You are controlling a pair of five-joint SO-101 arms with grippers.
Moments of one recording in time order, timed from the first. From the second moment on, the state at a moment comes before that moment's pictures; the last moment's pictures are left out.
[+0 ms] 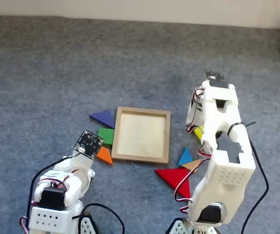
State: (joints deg) left arm 1.6 -102.7 96.0 75.8 -14.8; right arm 0.6 24.5 2.9 71.7 -3.4
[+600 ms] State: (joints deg) left arm 1.6 -102.7 96.0 75.8 -14.8; right arm 0.0 15.4 6.0 72.4 -0.8
